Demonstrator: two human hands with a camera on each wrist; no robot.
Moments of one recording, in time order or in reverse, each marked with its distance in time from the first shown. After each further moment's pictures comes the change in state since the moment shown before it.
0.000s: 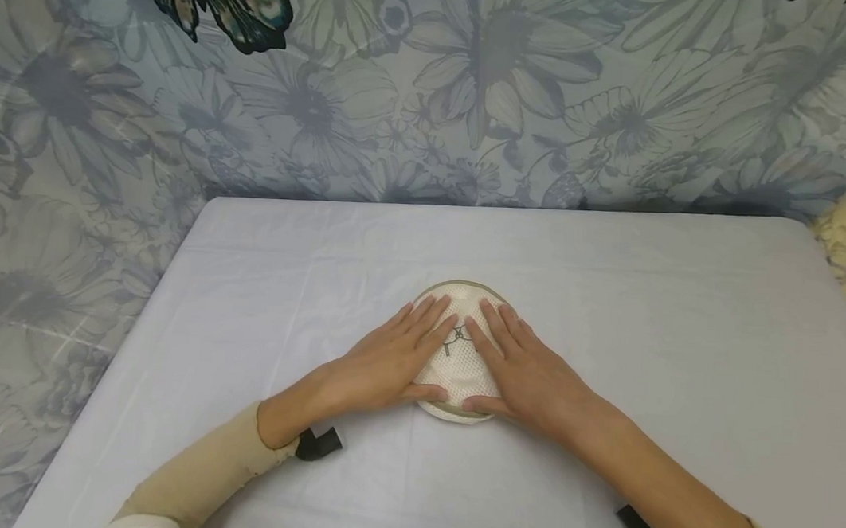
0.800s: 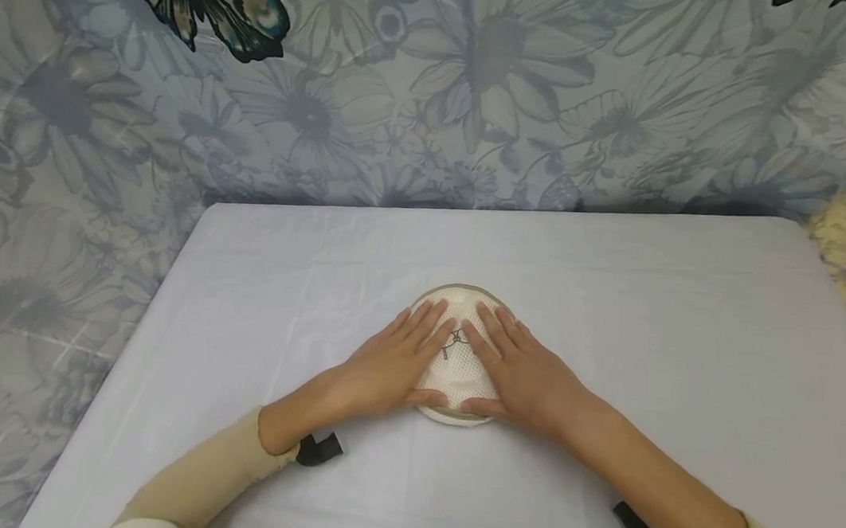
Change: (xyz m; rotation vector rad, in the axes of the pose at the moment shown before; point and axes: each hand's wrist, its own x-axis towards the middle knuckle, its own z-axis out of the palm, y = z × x) left_hand 0.002 0.005 0.002 0.038 -0.038 -0.038; right_hand 0.002 -0.003 -0.004 -0.045 -0.037 0.011
